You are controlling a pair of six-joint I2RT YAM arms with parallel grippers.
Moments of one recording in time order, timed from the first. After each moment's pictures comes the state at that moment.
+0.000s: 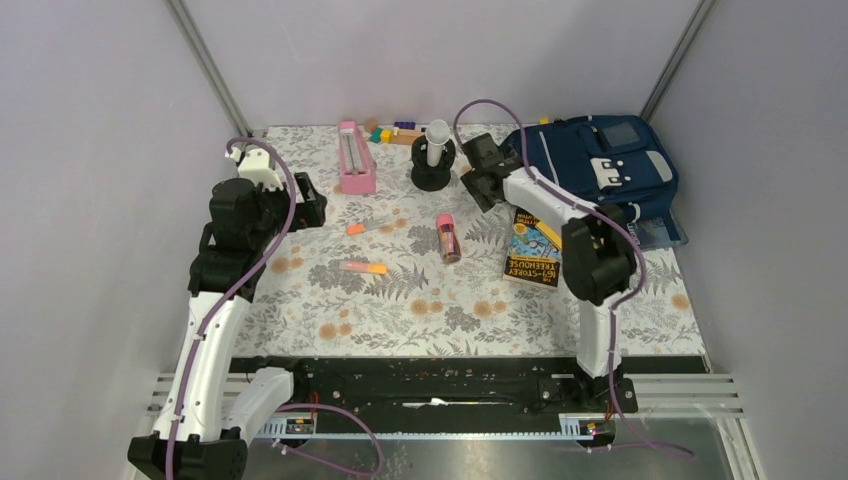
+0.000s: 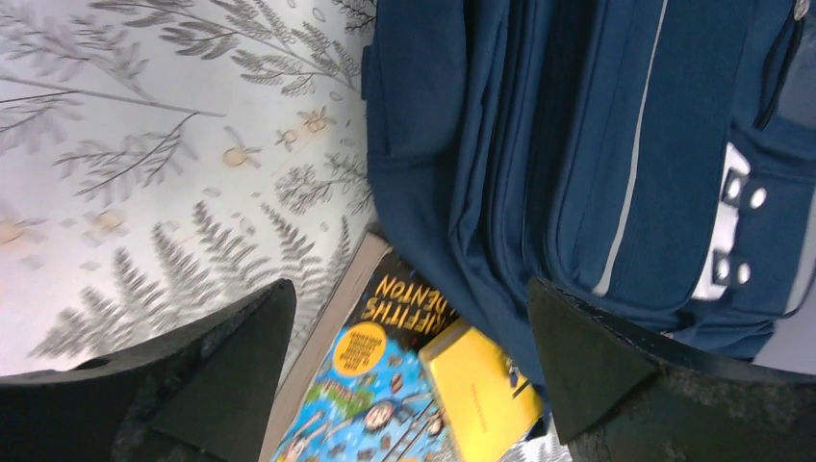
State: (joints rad) left arm -0.08 0.88 1.05 -0.53 0.08 -0.20; right arm 0.48 1.98 1.60 -0.59 0.50 -0.16
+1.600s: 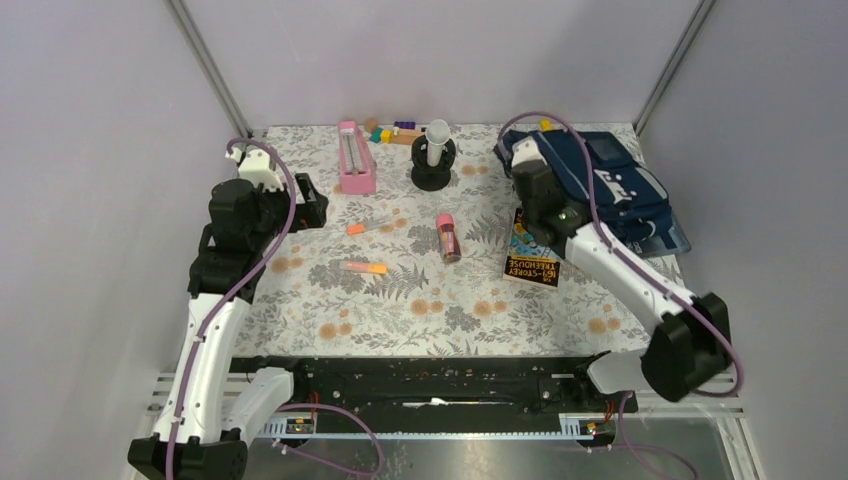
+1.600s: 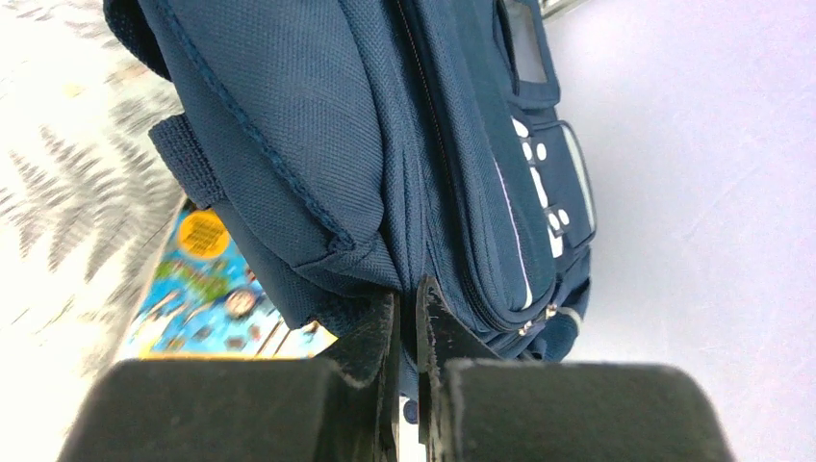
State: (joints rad) left arm -0.08 0.88 1.05 -0.53 0.10 -0.20; right arm 0.47 1.42 1.14 -0.35 0.72 -0.30
